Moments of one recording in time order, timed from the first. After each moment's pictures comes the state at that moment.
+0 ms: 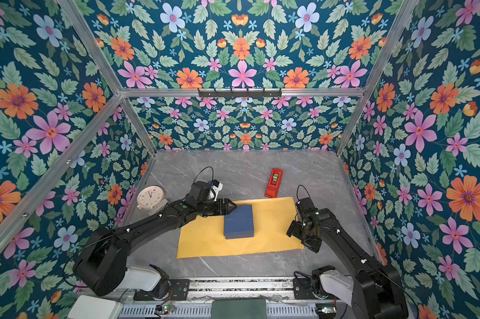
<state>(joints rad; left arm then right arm) -0.60 1.40 0.82 -0.19 0.32 -0.59 0.27 1.12 0.69 -1.02 -0.10 0.82</state>
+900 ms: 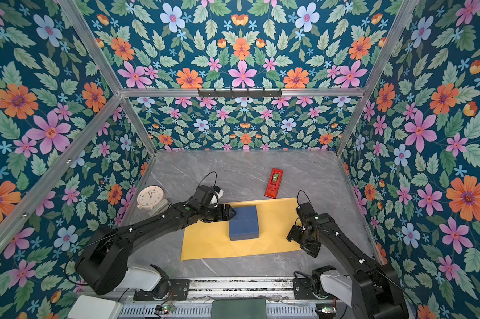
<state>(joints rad) -0.65 1.42 0.81 -0.27 0.27 -0.62 0.27 1.10 0.59 -0.96 -0.13 0.87</state>
